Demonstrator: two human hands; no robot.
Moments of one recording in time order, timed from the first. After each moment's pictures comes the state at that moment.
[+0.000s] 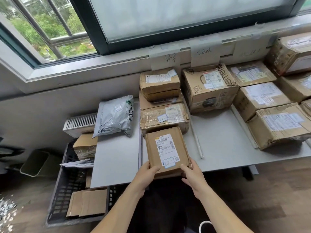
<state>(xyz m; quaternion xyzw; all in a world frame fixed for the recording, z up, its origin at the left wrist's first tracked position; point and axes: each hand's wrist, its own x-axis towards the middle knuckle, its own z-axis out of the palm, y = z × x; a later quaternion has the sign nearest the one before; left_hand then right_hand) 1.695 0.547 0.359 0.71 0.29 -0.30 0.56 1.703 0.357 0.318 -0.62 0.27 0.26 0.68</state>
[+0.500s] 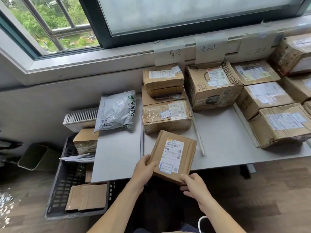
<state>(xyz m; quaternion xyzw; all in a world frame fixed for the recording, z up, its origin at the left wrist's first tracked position) 1.691 0.561 0.348 0.74 0.30 -0.21 0.57 1.664 0.357 0.317 -0.69 0.28 0.33 0.58</state>
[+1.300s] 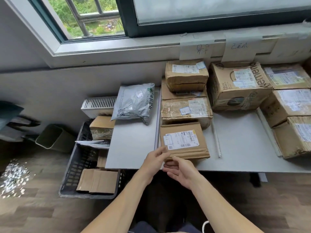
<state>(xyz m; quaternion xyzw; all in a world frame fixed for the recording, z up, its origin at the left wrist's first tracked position) 1.690 0.584 0.356 0.66 0.26 -0.23 0.66 1.711 0.446 0.315 -0.51 0.30 0.40 0.70</state>
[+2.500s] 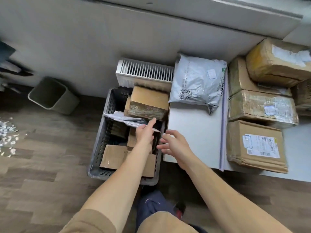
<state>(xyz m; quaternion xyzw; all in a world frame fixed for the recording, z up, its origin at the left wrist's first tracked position) 1.720 0.907 0.246 0.42 0.53 -0.10 0.73 1.716 0.790 0.329 -0.71 0.22 0.39 0.54</state>
